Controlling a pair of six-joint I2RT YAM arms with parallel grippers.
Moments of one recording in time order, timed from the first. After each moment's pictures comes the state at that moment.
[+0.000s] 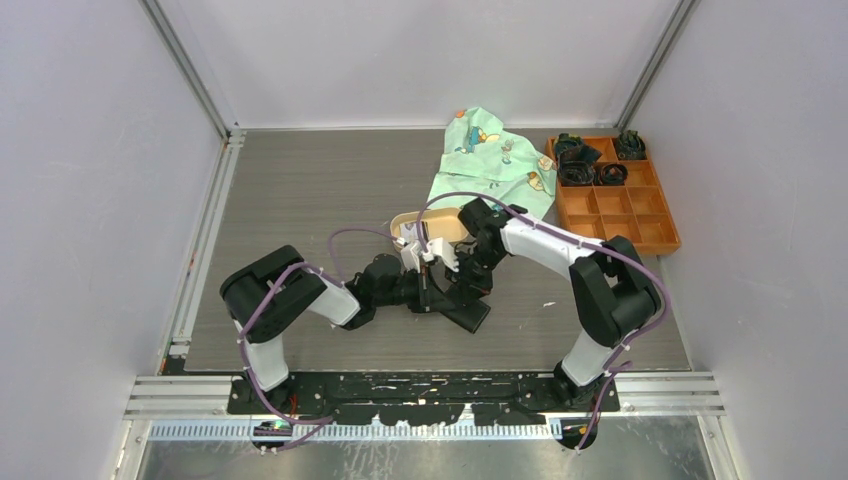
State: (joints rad) left arm -0.85 1.83 0.56 0.89 0.40 -0.89; right arm 0.57 1.68 1.08 -0.86 -0.56 -0.84
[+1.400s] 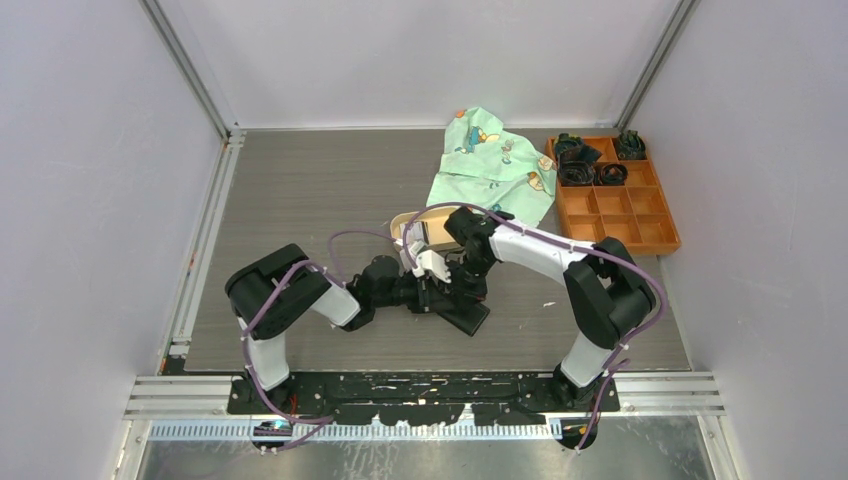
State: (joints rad) left arm -0.84 1.86 0.55 0.95 0.41 -0.91; right arm 0.66 1.69 1.09 -0.88 -0.49 -0.86
